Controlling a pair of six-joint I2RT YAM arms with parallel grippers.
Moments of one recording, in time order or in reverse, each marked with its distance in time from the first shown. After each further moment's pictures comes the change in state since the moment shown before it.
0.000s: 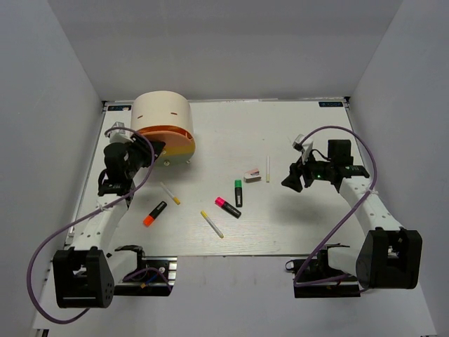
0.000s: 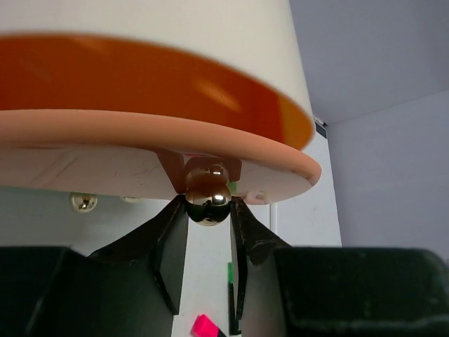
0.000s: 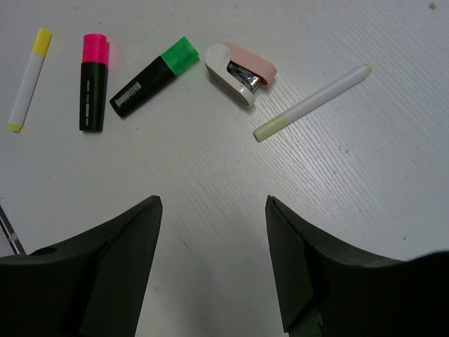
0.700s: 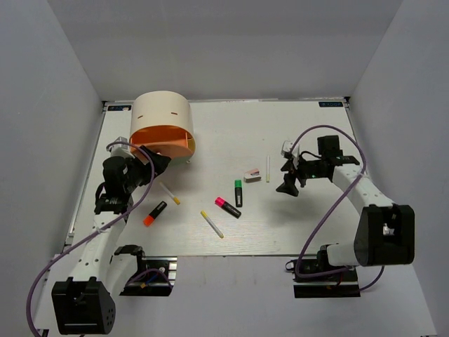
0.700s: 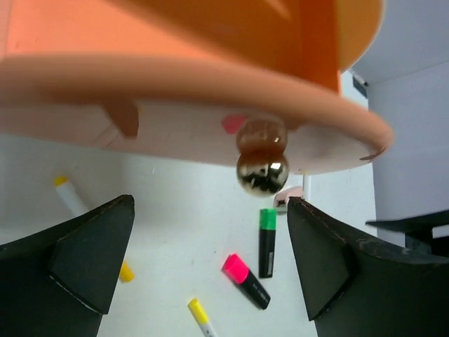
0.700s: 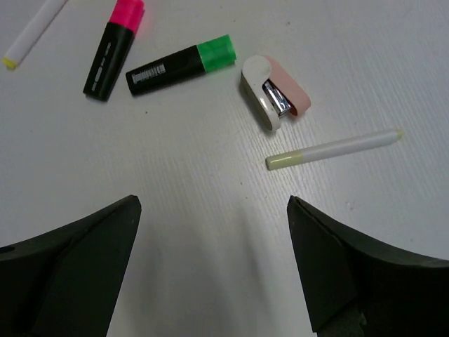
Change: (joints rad) left arm -0.003 -0.209 -0.087 -0.241 0.006 0.083; right arm 0.038 0.129 0.043 -0.069 -0.111 -0.322
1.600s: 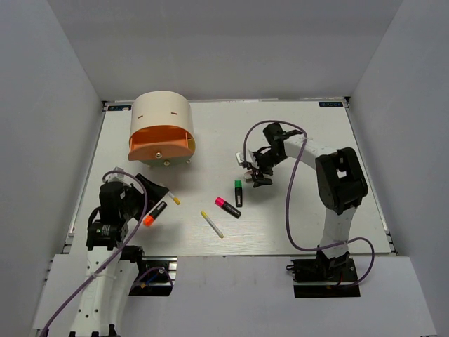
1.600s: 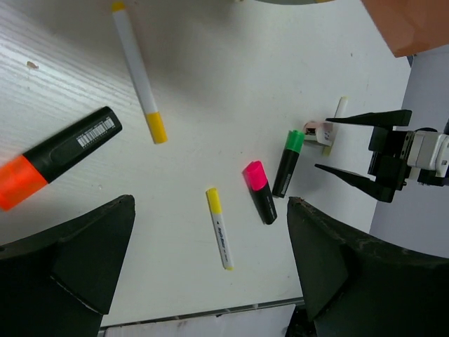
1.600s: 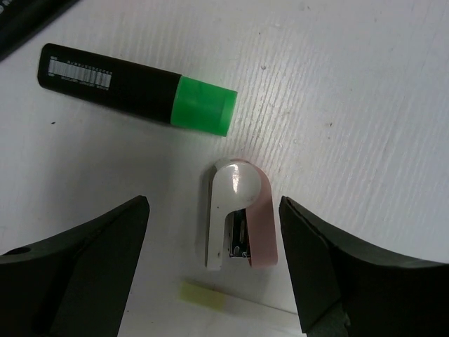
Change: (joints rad) left arm -0.001 -0.392 -0.022 -0.636 -0.033 -0.087; right arm 0.328 0.616 0.494 -0.206 0.184 -0.557
